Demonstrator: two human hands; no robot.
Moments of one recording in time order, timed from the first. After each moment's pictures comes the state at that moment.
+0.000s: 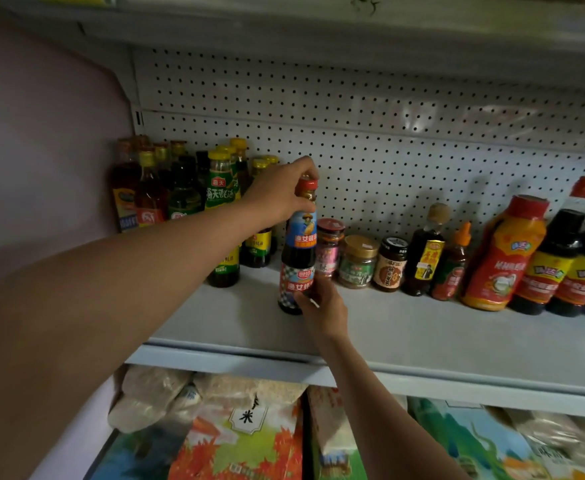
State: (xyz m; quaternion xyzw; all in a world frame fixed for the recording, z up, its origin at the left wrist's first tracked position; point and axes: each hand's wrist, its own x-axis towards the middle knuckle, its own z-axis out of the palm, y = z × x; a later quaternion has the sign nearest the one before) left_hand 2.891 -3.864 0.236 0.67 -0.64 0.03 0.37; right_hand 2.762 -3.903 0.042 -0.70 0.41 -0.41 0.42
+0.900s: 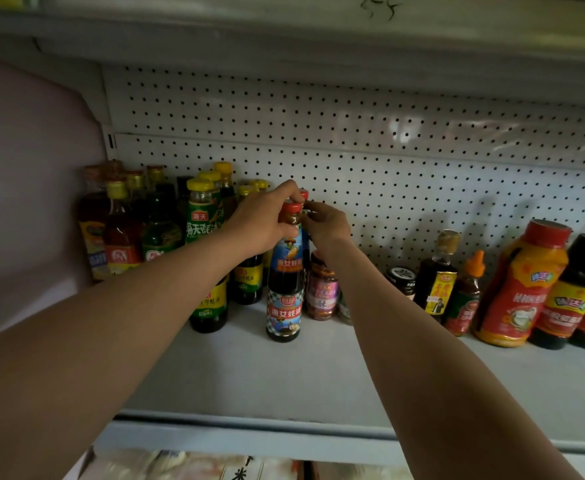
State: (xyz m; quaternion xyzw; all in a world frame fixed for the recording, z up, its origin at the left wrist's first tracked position) left_hand 2.926 -3.899 0.235 0.69 -0.64 0.02 0.35; right_hand 2.834 -4.028 0.196 -0.71 0.39 -0.42 0.41
